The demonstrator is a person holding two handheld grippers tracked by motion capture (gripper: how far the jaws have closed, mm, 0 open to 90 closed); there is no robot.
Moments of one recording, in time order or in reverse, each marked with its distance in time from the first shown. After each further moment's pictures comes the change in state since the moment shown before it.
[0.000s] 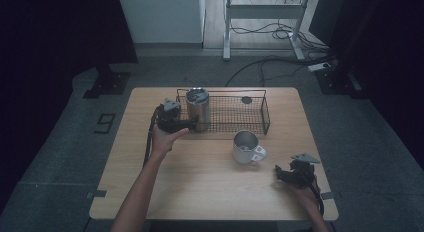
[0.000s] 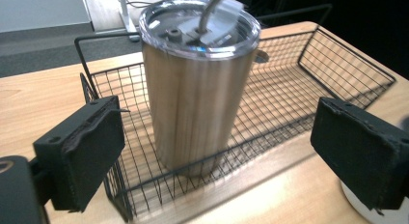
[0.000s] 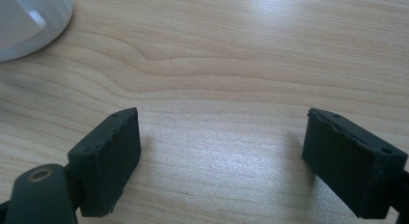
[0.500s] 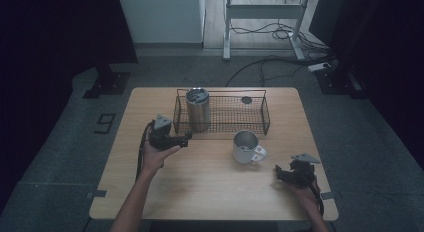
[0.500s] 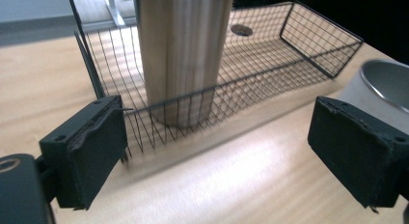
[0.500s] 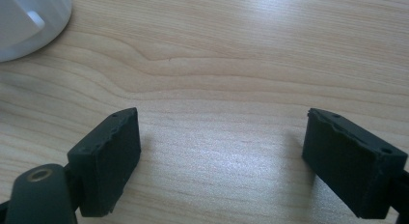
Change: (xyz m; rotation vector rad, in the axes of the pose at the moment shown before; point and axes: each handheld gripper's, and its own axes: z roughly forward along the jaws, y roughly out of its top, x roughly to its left) left arm -0.001 -0.044 -0.034 0.026 -0.055 -0.007; right arm 0.000 0.000 0.000 0.002 -0.002 0.005
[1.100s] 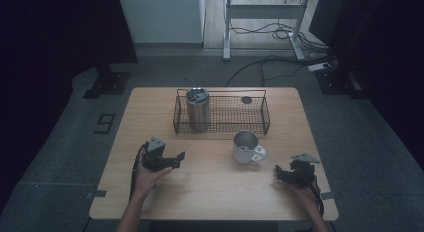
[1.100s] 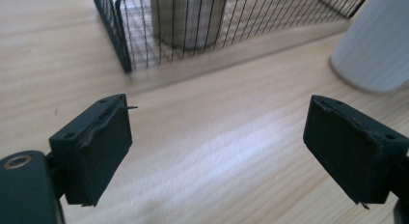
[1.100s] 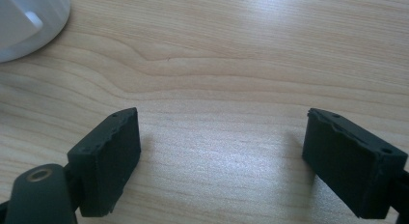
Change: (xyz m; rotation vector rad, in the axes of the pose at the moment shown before) left arm 0.009 -0.069 -0.010 0.080 0.025 -0.009; right arm 0.000 0.000 0.000 0.000 -0.003 0.003
